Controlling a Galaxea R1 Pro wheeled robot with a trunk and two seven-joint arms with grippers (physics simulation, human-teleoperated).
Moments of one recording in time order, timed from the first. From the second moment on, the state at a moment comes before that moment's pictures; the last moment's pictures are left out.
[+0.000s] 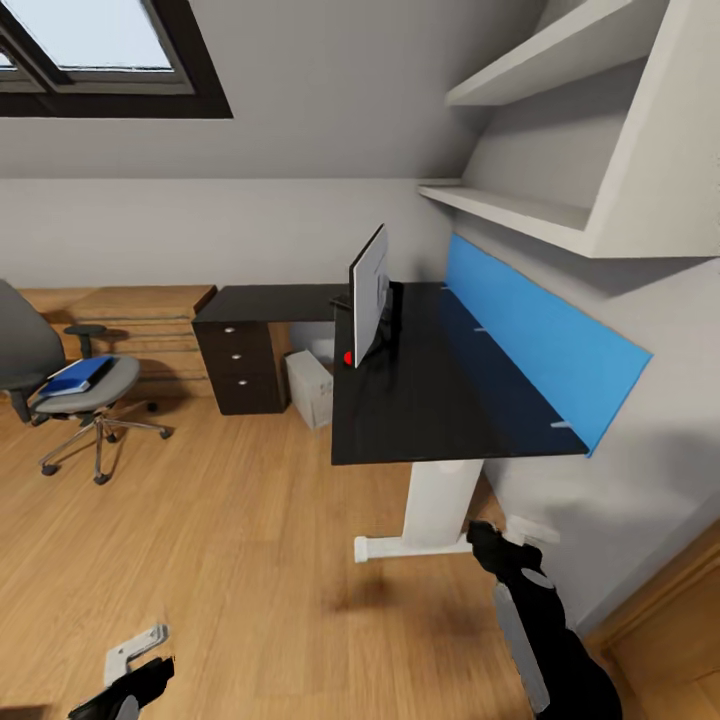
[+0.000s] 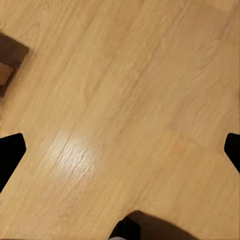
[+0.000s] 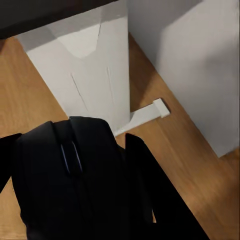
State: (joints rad) left arm -0.14 0.06 0.24 -1.02 0.29 0.43 0.31; right arm -0.30 0.08 -0.03 -1.33 -0.21 0.43 -0.38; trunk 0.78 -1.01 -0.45
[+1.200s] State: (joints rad) left arm -0.14 0.00 0.10 -0.54 0.13 0.01 0.23; right arm -0.26 0.09 -0.02 -0.37 -0.01 -0.57 -0.38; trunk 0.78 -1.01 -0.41
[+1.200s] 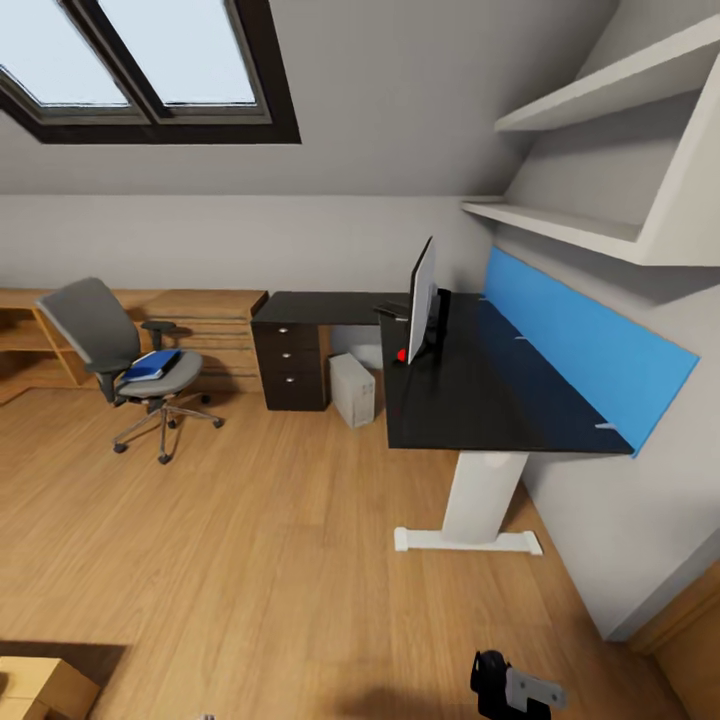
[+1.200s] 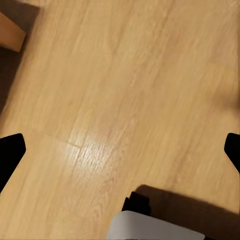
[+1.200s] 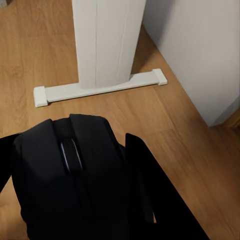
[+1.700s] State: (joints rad) left arm -0.14 0.00 0.10 -0.54 0.13 -0.02 0.23; right arm -0.26 0.09 -0.02 -0.36 -0.01 -0.57 -0.38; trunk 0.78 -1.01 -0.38
